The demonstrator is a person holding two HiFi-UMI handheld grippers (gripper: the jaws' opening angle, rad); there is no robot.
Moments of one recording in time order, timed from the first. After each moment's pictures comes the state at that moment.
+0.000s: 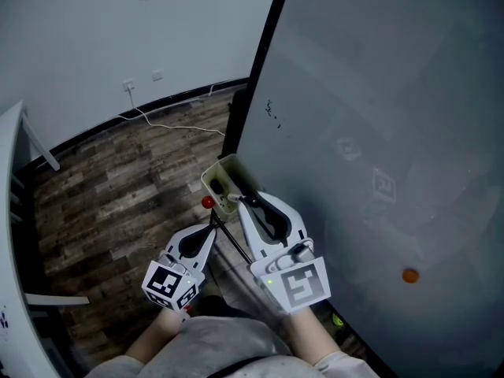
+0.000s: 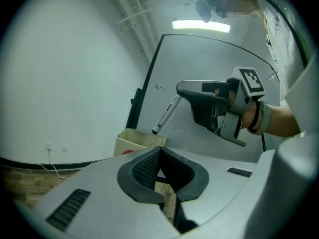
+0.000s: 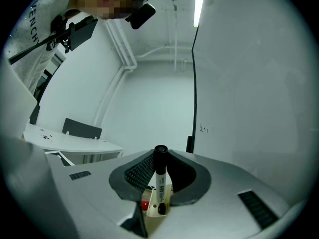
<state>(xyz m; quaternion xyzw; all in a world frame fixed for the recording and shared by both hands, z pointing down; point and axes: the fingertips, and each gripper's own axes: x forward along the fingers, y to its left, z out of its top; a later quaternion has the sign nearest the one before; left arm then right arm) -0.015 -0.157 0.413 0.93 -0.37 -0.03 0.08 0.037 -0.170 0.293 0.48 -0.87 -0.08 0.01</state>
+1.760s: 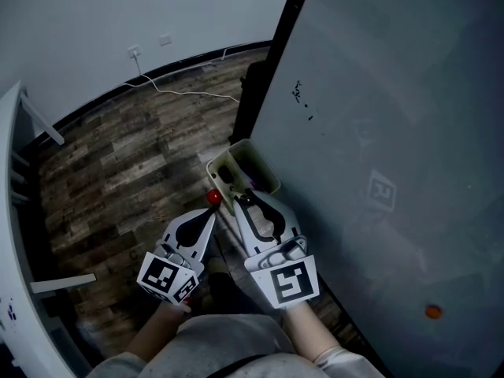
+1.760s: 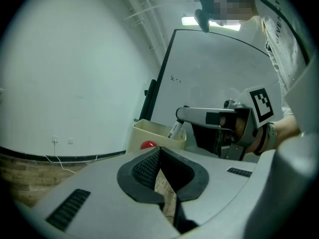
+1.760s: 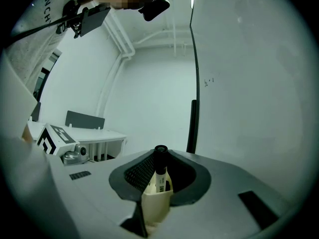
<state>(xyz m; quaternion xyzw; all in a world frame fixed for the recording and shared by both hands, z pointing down) -0.027 -0.203 0.438 0.91 -0.39 -0.03 0.12 0.012 -0.221 0.356 0.46 -0.89 -0.07 0.03</state>
